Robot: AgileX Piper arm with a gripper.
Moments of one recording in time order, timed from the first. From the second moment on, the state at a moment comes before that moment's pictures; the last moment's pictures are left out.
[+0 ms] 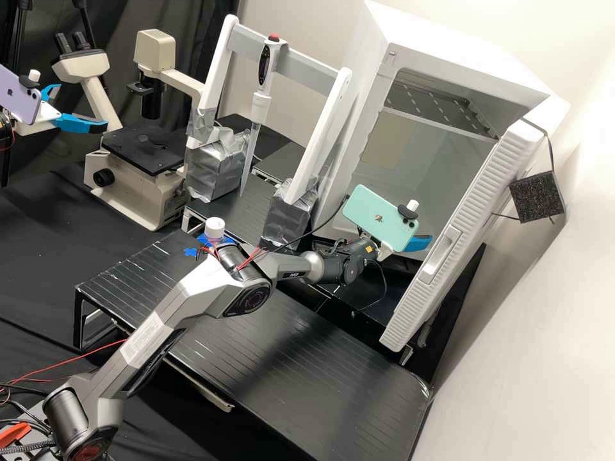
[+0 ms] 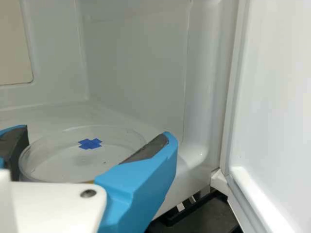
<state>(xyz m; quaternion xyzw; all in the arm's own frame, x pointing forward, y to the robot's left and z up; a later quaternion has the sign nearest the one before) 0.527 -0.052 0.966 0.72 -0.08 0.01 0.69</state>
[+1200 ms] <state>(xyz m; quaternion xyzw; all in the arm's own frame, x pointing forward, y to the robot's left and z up) 0.518 -0.039 0.961 0.71 -0.05 0.02 0.70</state>
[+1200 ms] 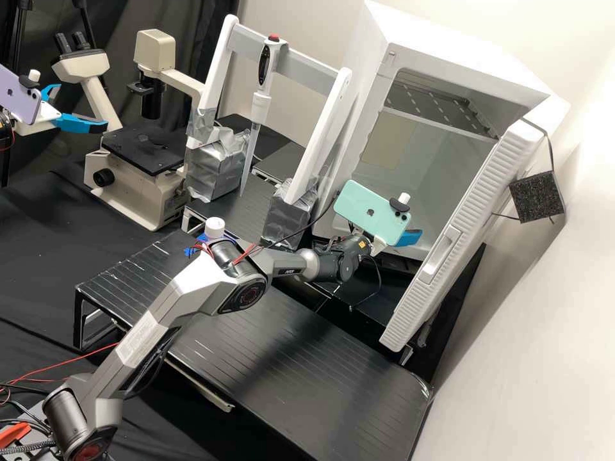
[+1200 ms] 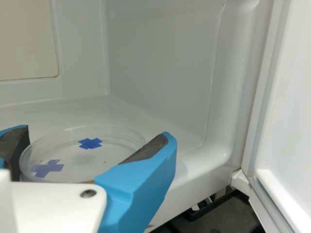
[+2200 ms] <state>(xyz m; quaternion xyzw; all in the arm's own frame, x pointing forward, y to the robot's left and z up) 0.519 -0.040 0.955 0.70 -0.02 0.03 0.71</state>
